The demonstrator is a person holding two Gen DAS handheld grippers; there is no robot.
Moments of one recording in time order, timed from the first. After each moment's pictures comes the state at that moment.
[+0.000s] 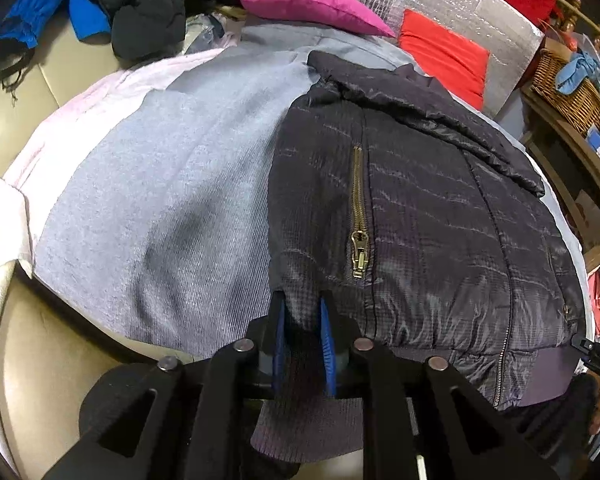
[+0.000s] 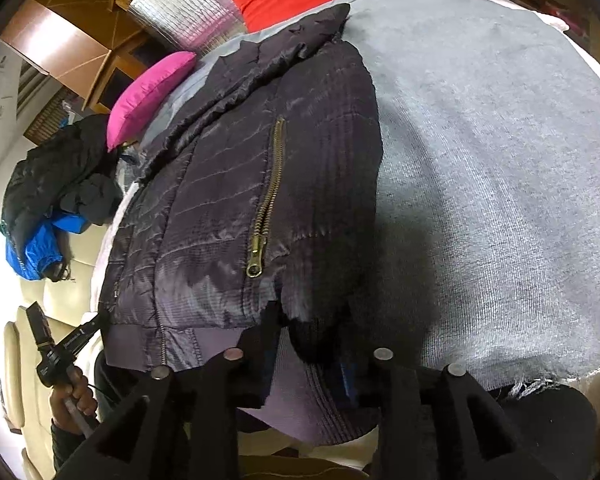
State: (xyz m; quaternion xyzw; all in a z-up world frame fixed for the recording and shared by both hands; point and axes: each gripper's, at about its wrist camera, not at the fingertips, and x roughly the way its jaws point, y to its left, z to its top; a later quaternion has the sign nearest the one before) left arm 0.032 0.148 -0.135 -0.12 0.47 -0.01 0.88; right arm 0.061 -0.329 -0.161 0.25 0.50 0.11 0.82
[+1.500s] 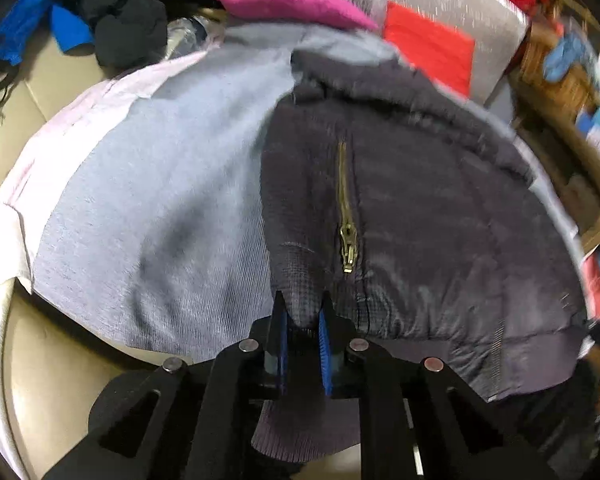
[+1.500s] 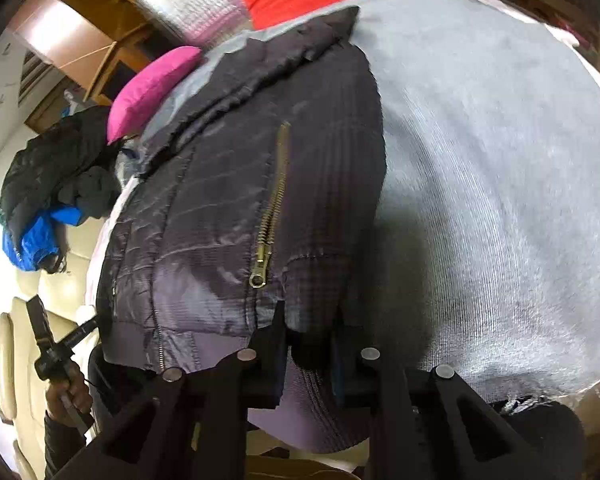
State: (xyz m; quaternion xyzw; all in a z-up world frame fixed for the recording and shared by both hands) left arm 0.033 0.147 -0.120 -0.11 0.46 -0.04 0.88; right arm 0.066 -0.329 -0.148 0.23 0.50 0.12 0.83
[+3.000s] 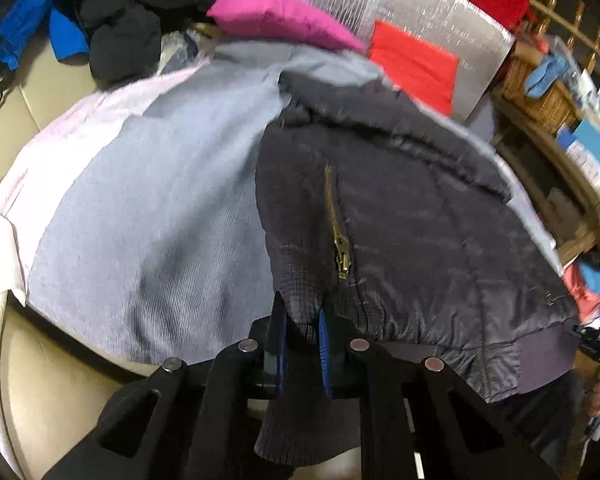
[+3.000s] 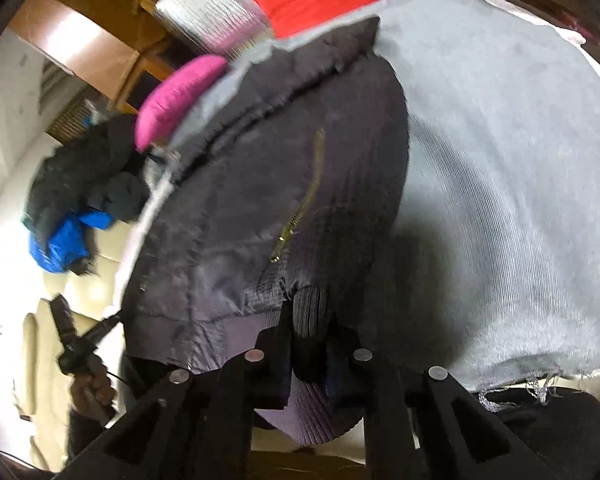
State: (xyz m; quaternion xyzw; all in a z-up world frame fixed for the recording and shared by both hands) left arm 0.031 0.150 -0.107 -0.12 0.43 -0.07 0.89; right arm 0.051 -0.327 -0.129 0.27 0.47 0.16 0.82
